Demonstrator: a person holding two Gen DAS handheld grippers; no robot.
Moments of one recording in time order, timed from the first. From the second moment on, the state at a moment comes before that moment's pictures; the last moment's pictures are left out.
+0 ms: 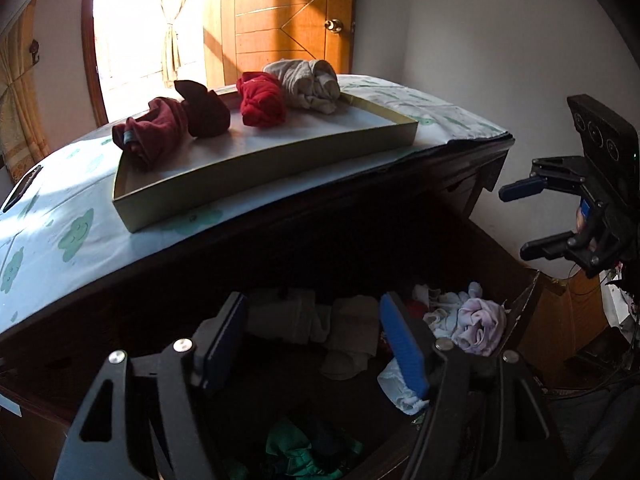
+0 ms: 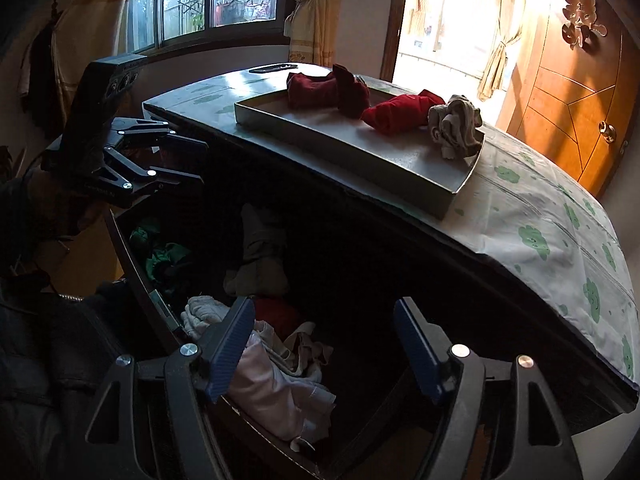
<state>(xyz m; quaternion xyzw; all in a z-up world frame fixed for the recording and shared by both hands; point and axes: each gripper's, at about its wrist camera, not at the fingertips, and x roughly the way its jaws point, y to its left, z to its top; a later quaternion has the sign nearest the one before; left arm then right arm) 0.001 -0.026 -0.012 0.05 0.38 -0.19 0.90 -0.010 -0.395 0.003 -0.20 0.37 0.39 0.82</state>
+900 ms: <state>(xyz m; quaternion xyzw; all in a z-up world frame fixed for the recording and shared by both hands) -0.005 -0.023 -0.055 0.07 0.46 -0.19 0.86 0.003 -0.368 -0.072 -0.20 0.48 0.37 0.77</state>
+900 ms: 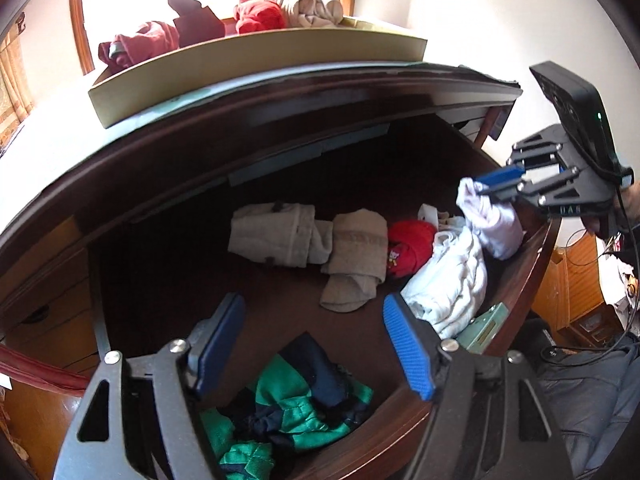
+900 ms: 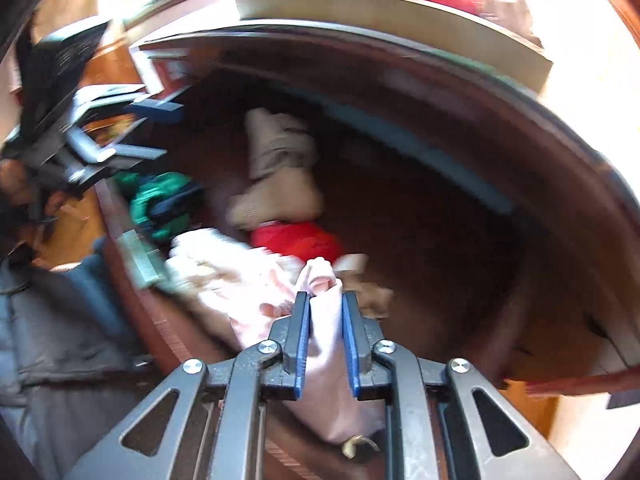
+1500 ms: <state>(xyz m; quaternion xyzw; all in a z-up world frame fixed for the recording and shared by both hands) -0.004 0.004 -0.067 0.10 0.53 -0.21 0.81 0.015 -0.396 -0.053 -0.13 0.49 0.39 0.77</state>
